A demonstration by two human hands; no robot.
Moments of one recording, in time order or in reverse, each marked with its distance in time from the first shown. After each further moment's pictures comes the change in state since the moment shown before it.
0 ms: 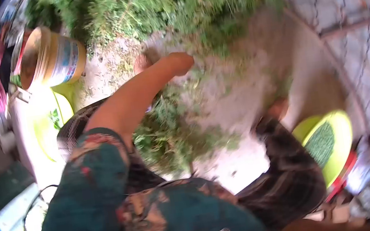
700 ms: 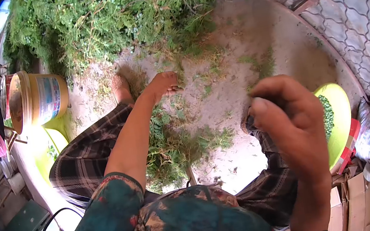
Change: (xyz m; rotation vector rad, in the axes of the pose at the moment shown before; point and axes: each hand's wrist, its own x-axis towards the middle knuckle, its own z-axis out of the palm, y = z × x) left_hand 0.033 0.036 0.066 -1.867 0.094 -0.077; right_hand -0.012 0.127 -0.032 -0.650 0.461 0.690
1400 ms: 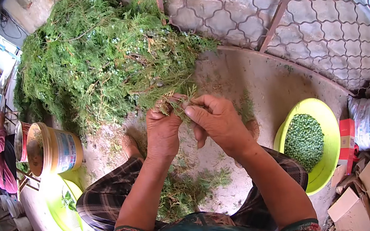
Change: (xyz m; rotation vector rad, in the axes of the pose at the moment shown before) left_hand -0.167 0.170 0.170 -0.290 0.130 0.815; right_hand 0.033 -0.012 0.018 0.453 -0.181 -0.055
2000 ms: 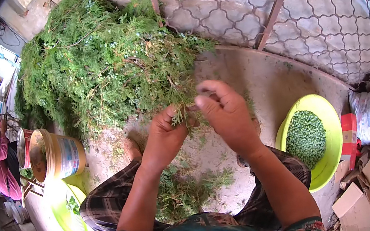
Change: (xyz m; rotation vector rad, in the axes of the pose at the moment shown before) left_hand -0.008 0.012 -0.003 0.416 -0.292 0.016; right_hand 0.000 0.000 -0.007 -0.063 0.217 -0.269
